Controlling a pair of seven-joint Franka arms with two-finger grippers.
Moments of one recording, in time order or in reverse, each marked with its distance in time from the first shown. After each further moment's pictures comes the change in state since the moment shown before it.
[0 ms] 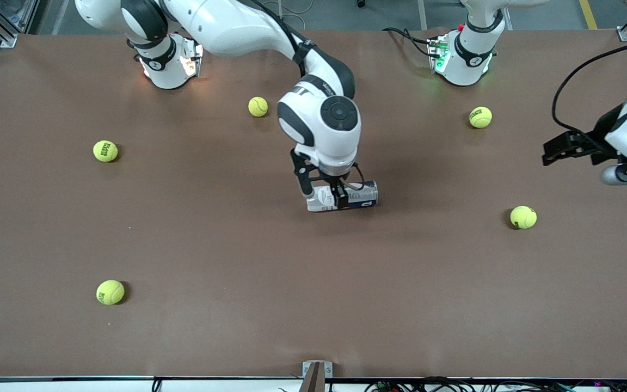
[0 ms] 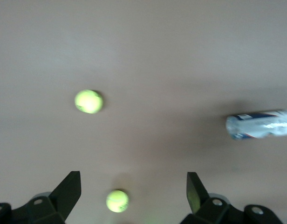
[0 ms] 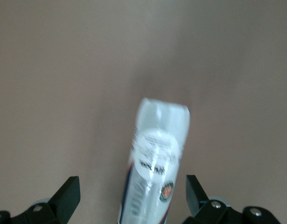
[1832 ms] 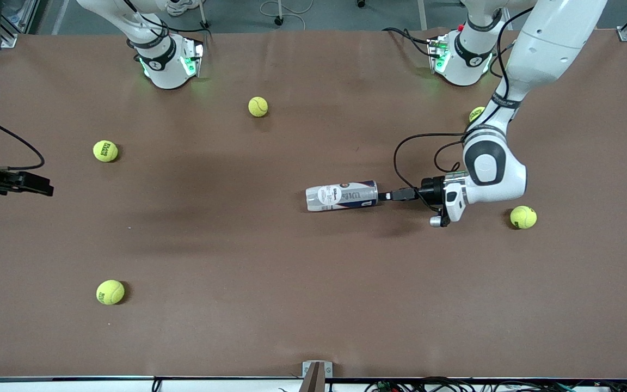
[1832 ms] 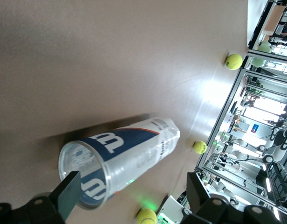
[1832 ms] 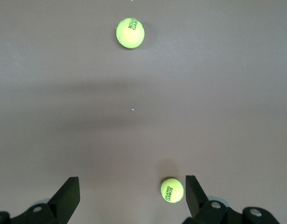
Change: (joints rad) left arm -0.052 0.398 -0.136 -0.601 -1.300 0.657 0.650; right arm -0.866 -0.588 -0.009 -0.401 -0.044 -0.323 -2.051
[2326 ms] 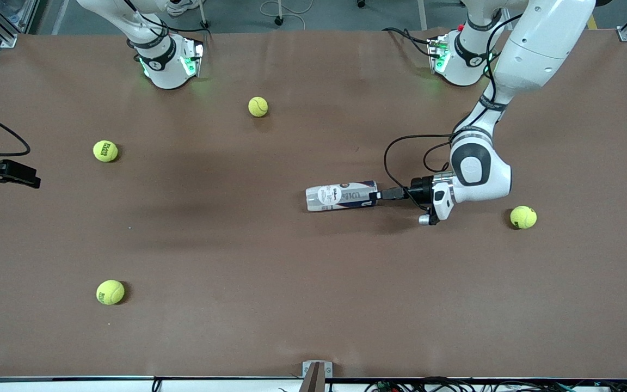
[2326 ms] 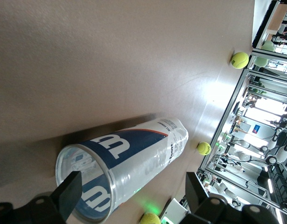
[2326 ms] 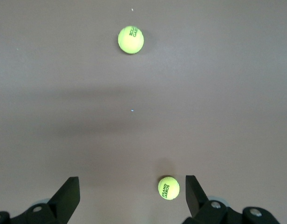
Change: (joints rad) left arm -0.047 0.028 -0.001 0.002 -0.058 0.033 0.033; right arm -0.001 -0.011 0.008 0.061 -0.002 -0.033 -0.004
